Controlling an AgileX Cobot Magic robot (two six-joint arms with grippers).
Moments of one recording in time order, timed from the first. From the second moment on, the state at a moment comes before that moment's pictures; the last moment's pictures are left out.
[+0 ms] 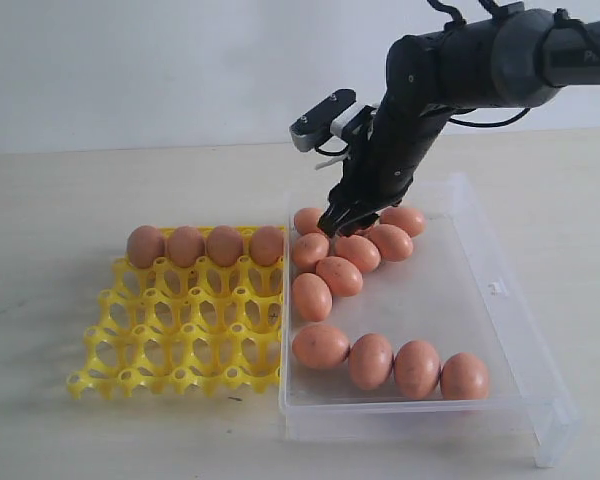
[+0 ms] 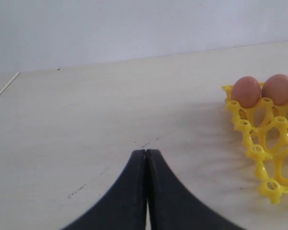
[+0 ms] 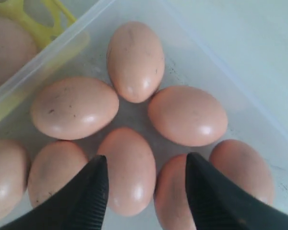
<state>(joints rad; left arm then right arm) -0.01 0.01 0.00 0.11 0.33 -0.03 0.45 2.10 -1.57 0.02 0.74 -0.41</state>
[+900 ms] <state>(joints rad) -0.01 0.01 0.00 0.11 0.33 -0.03 0.49 2.27 -1.64 0.02 0.79 -0.42</state>
